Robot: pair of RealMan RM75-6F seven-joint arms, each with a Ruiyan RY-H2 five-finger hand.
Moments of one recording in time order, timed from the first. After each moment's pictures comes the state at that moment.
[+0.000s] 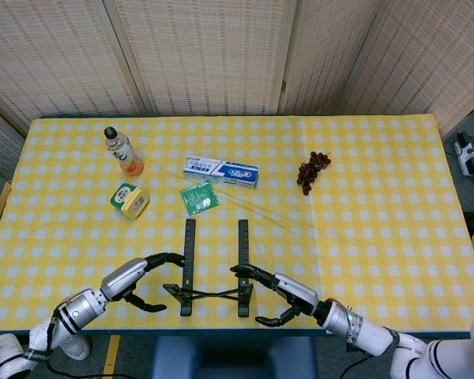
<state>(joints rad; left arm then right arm) -0.68 -1.26 0.18 -1.55 1.77 1.17 -0.86 0.70 -1.45 -0.22 -1.52 -1.86 1.28 1.40</state>
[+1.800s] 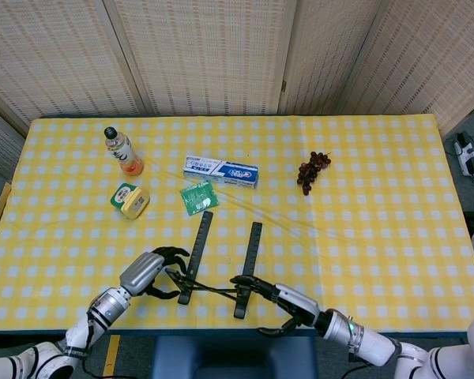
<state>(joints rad) -0.59 -1.47 0.04 -1.52 1.52 1.03 -0.32 0.69 -1.47 -0.28 -1.54 -1.87 1.31 1.43</state>
